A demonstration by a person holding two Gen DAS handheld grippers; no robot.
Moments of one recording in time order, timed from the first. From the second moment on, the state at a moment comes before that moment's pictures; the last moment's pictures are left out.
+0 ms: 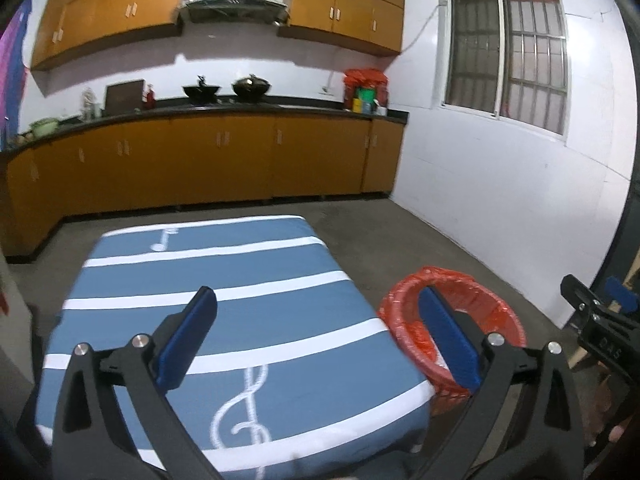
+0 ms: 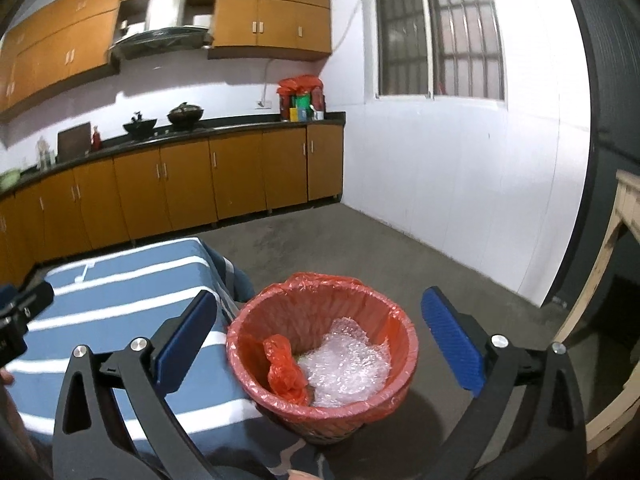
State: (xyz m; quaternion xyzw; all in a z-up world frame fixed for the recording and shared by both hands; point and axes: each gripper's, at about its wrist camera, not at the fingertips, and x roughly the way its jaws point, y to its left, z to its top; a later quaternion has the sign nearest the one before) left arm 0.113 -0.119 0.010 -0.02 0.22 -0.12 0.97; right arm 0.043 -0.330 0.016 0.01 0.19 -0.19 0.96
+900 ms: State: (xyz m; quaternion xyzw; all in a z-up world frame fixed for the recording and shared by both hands) left arm 0.018 -0.076 -0.002 0.00 0.18 -0.03 0.98; right arm -0.011 -0.291 -0.003 0.01 0.19 -0.17 0.97
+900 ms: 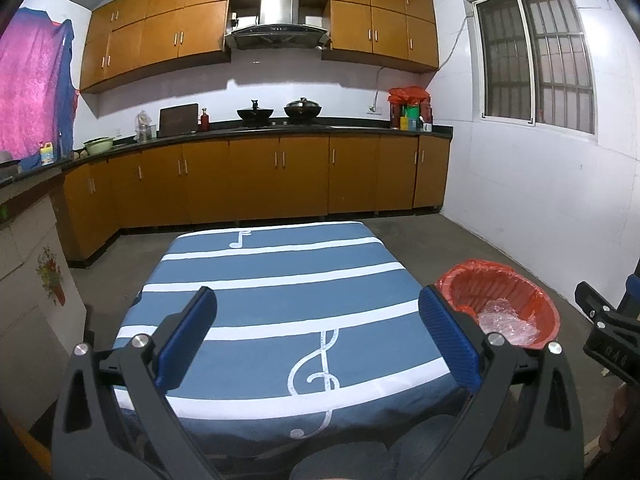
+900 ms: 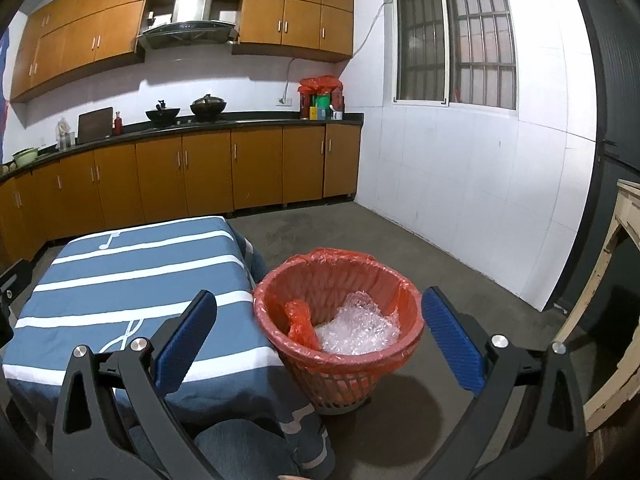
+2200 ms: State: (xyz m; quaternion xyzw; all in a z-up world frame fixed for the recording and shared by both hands) left arm -0.007 -0.076 -0.013 0.00 0.18 -0.02 0.98; right arm -0.027 -0.284 -0.009 0.01 0.19 -0.16 0.97
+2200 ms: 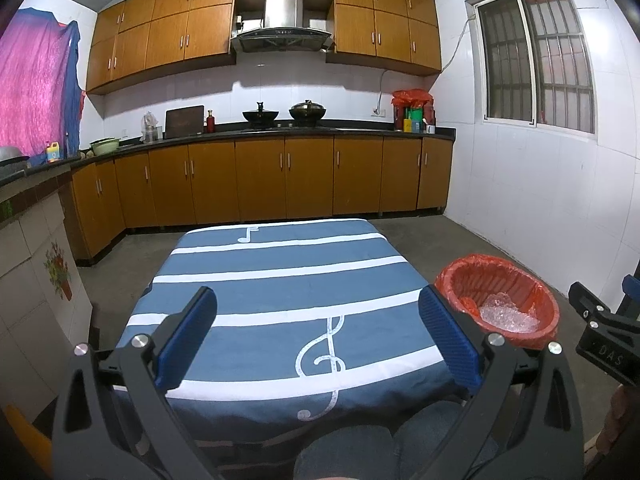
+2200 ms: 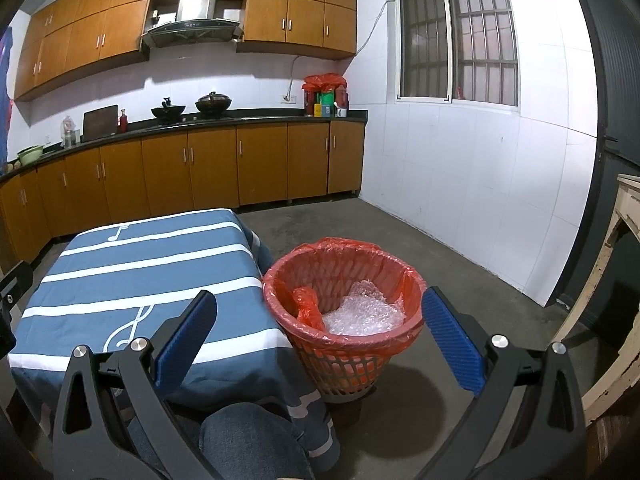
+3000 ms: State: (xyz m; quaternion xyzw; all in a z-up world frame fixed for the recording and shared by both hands) left arm -0.006 -0.081 -0.014 -0.01 0.18 -0.03 0.98; right arm -0.027 -0.286 -0.011 0.01 0.20 -0.16 0.97
